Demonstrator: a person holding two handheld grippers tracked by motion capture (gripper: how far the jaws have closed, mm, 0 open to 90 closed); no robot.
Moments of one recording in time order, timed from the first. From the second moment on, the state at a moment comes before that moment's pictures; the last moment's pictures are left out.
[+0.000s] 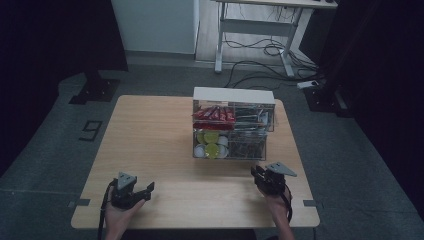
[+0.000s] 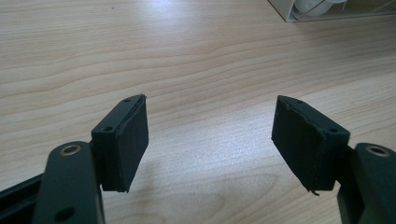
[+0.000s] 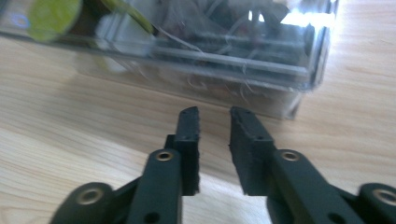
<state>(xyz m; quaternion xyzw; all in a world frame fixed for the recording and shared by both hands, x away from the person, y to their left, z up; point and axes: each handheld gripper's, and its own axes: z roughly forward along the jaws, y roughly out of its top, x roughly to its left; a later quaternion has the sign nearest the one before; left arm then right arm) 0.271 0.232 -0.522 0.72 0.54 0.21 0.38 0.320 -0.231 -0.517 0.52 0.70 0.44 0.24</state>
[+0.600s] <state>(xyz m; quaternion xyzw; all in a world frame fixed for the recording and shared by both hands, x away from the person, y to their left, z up) 0.272 0.233 -0.527 0.72 0.55 0.20 0.38 0.324 -0.213 -0.509 0.47 0.72 0.47 0.20</state>
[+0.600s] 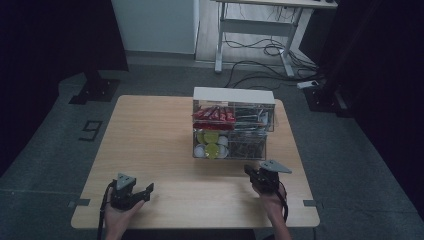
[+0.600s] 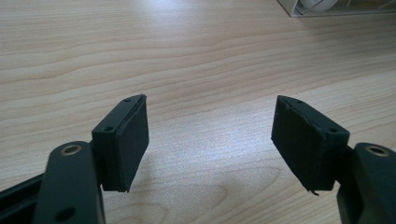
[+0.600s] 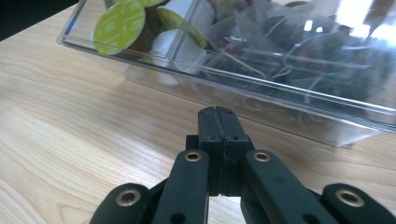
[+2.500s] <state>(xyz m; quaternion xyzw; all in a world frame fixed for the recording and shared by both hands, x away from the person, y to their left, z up) 0.272 0.236 -0.528 0.72 0.55 0.20 0.38 0.340 -0.230 -0.511 0.51 0.69 0.48 0.21</state>
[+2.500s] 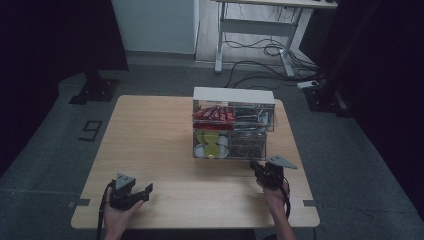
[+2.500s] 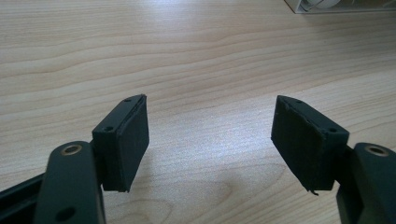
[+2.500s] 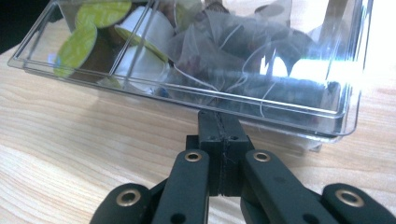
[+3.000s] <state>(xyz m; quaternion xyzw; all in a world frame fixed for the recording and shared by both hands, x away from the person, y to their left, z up) 0.284 0.232 -0.527 0.72 0.55 0.19 0.38 0.339 -0.229 -0.500 0.50 0.68 0.49 0.22</state>
